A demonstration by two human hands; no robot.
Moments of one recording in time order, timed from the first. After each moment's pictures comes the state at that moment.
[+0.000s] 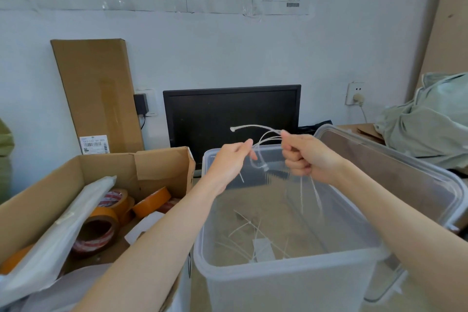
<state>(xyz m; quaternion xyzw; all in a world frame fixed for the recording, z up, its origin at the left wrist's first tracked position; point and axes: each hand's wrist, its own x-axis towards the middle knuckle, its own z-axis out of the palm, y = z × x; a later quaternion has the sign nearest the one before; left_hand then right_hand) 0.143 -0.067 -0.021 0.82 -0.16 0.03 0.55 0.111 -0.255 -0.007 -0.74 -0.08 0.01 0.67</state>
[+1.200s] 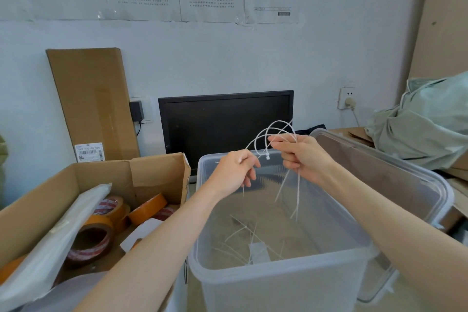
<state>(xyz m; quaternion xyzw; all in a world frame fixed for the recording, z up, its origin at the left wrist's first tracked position) 0.143 -0.072 -0.030 0.83 -0.30 0.05 0.46 0.117 -0.253 -0.009 -0.66 -0.05 -0.11 0.74</state>
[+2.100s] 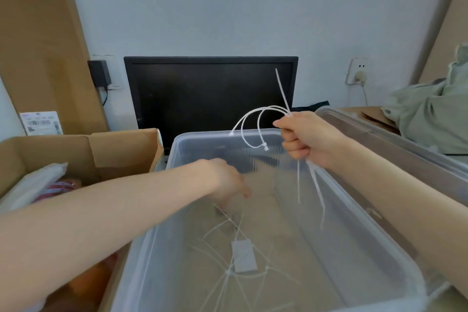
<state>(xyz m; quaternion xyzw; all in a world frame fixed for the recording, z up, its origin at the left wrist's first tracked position) 0.214 -0.101 -0.065 0.85 -0.42 -0.10 -0.31 0.143 -0.267 0.002 -0.77 0.04 -0.04 0.64</state>
